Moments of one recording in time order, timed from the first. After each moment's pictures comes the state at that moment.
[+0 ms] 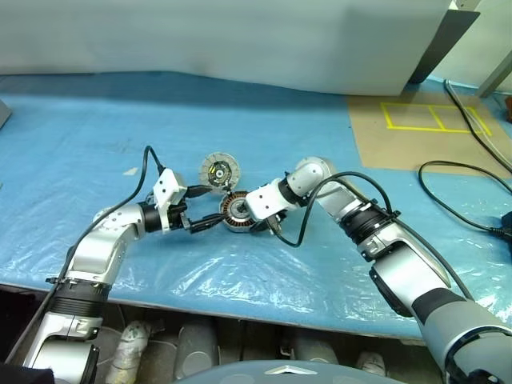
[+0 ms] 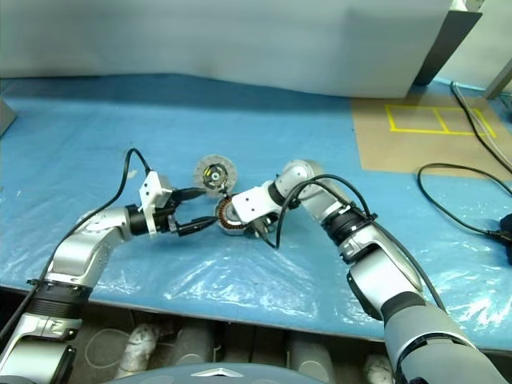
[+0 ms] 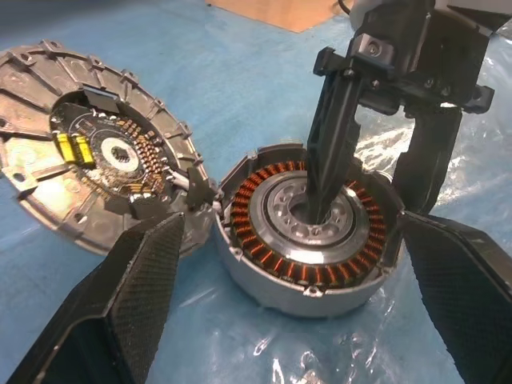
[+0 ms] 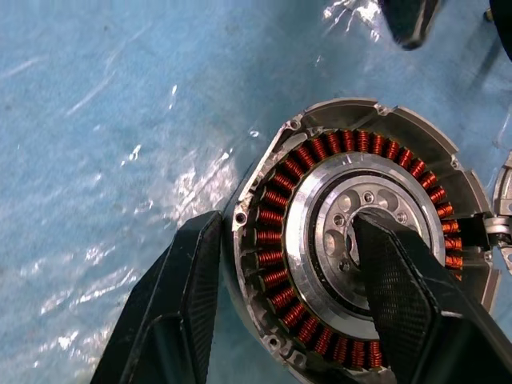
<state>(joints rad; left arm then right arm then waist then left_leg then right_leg) -0.31 0.55 -0.03 0.04 -0.38 0.28 -1.03 -0.91 -0.33 0.54 0.52 -0.27 -0.21 1.36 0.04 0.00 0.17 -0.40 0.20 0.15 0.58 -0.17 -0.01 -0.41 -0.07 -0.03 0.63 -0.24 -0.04</state>
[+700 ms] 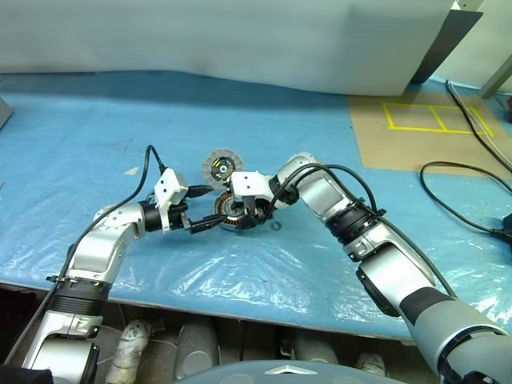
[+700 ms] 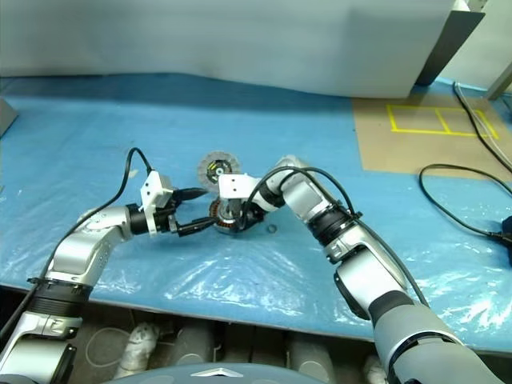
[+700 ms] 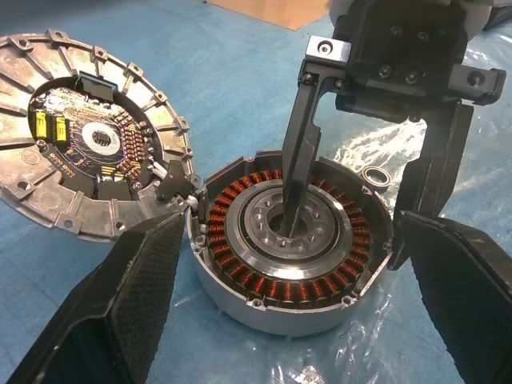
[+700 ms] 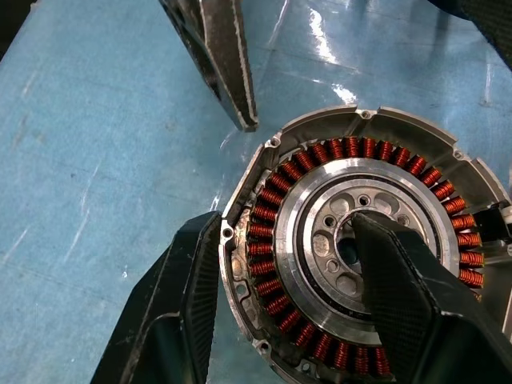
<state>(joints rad) -0.31 0.55 -0.03 0.04 -0.37 0.28 -1.05 -0.92 -0.25 0.52 0.40 -0.21 0.38 1.37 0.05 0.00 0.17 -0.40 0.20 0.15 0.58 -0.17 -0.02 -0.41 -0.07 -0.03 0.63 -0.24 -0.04</state>
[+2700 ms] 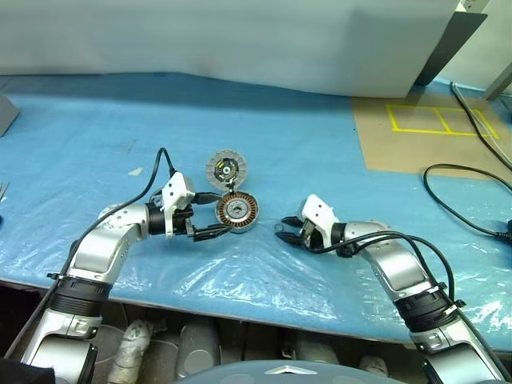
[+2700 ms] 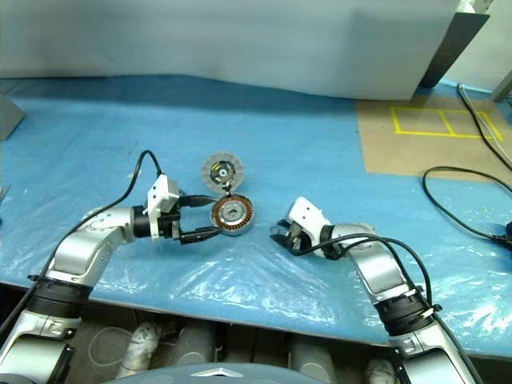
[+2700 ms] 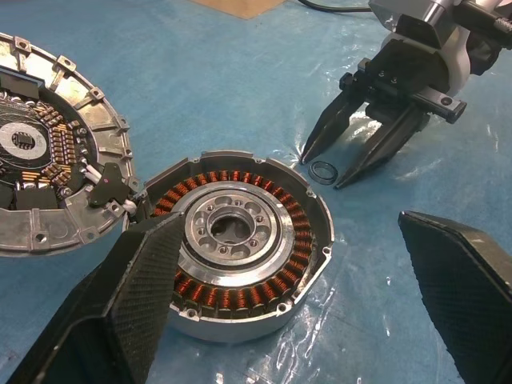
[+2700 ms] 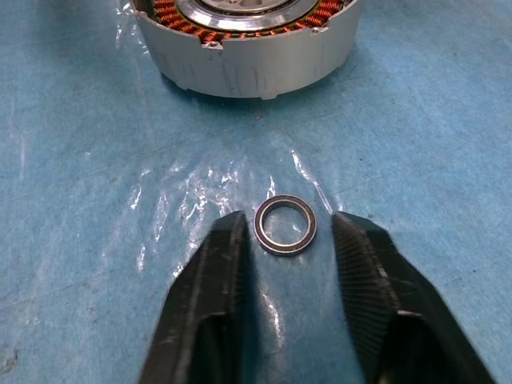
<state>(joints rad) -0.31 0.57 -0.07 -0.02 -0.39 0.36 -1.11 -0.27 -0.50 0.26 -0.09 0.08 0.46 0.89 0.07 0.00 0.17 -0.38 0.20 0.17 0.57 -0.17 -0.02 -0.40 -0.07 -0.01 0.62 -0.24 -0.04</state>
